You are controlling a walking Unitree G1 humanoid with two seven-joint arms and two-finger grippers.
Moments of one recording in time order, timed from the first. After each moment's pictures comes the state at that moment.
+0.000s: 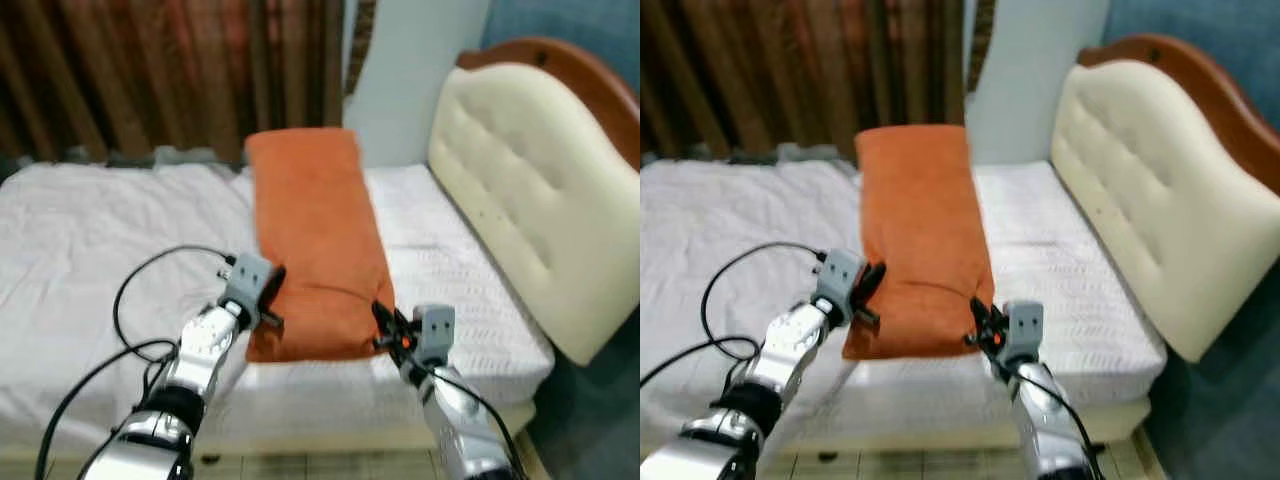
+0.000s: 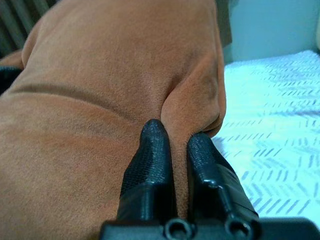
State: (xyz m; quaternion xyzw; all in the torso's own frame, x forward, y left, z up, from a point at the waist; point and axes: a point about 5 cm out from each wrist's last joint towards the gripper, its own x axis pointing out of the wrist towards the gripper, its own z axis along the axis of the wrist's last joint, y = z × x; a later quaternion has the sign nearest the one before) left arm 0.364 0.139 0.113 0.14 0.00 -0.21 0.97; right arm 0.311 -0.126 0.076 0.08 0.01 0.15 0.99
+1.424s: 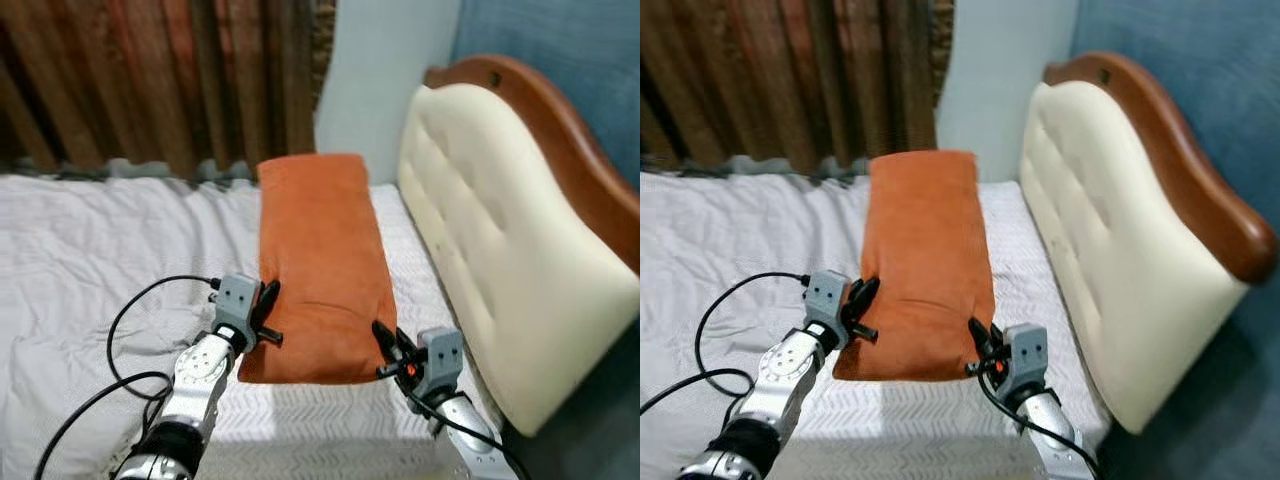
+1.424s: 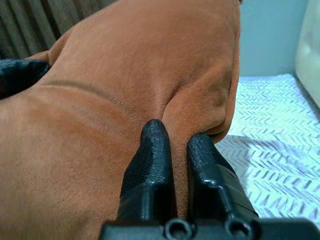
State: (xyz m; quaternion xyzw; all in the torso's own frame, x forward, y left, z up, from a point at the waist) left arm 0.341 0.140 0.091 0.06 0.00 -0.19 0.98; right arm 0.273 -0.131 0.070 0.05 0.01 0.17 0.98
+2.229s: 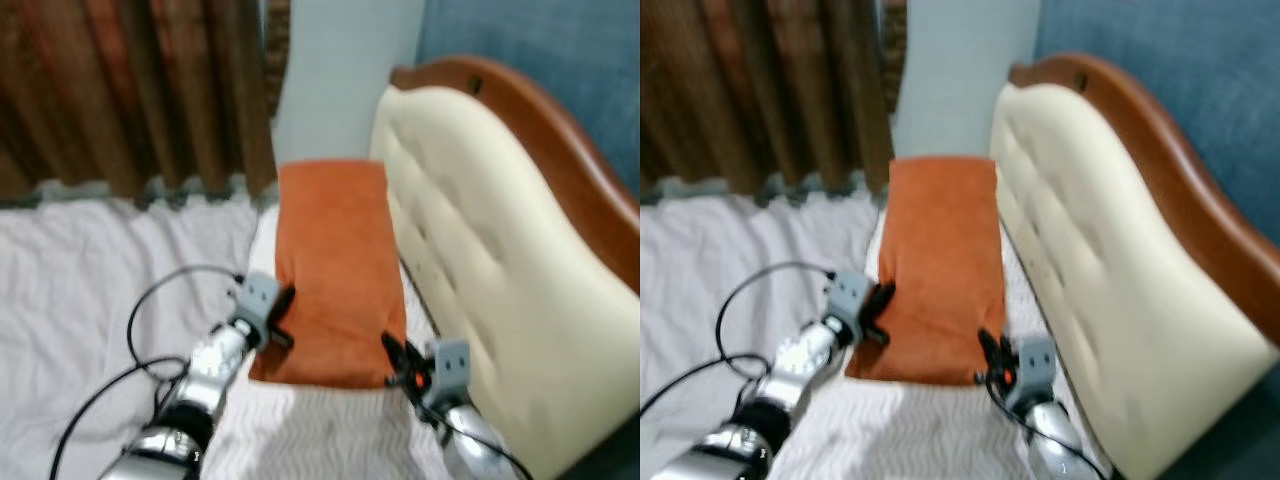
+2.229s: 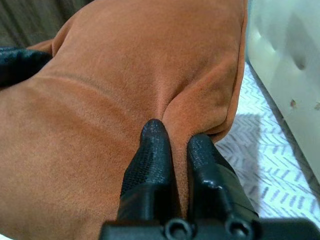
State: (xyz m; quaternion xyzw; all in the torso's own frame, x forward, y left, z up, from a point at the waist) left arm 0.351 0.124 0.090 0.12 0.02 -0.23 0.97; right arm 0.266 -0.139 0.060 0.05 0.03 0.15 0.99
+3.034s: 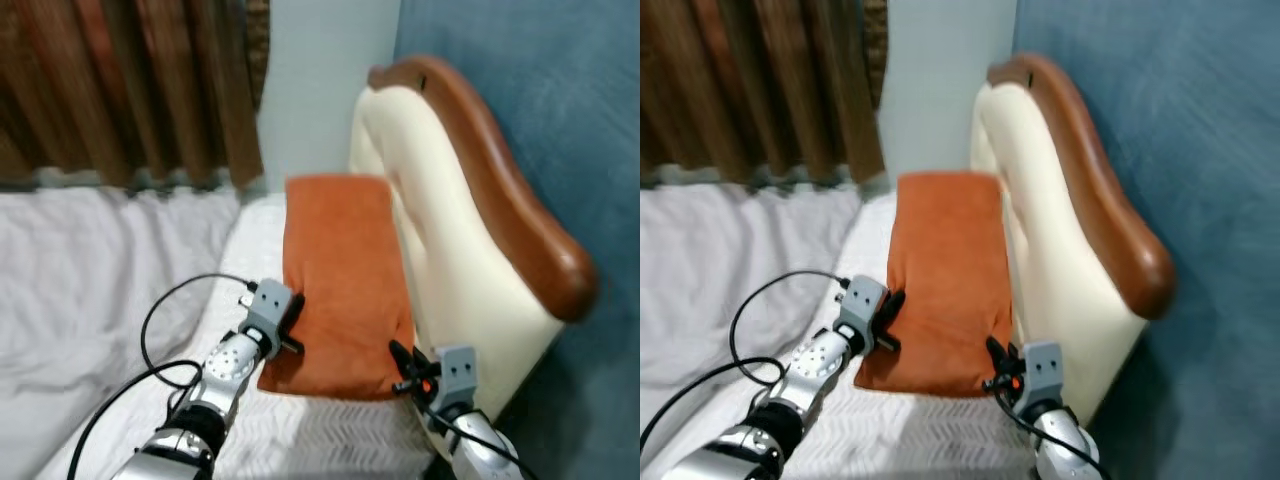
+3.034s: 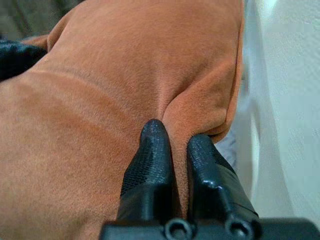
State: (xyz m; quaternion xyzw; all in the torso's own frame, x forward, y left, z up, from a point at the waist) left arm 0.349 0.115 0.080 0.12 0.05 -0.23 0.96; right arm 0.267 -0.145 0.052 0.03 0.06 0.14 0.99
